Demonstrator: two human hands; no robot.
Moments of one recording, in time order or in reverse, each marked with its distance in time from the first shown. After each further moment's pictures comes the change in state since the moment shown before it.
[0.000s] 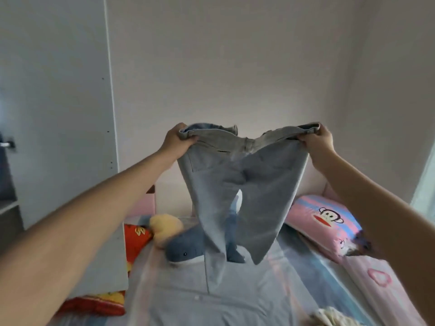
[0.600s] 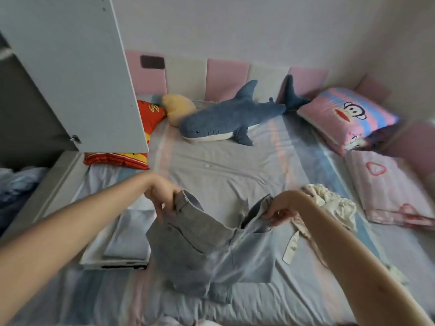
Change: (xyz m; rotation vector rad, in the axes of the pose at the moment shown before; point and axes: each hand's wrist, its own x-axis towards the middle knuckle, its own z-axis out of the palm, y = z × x) left_hand -0.326 -0.188 -0.003 0.281 -1.416 -1.110; right_hand -0.311 0.280 -0.038 -0.750 -1.176 1.340
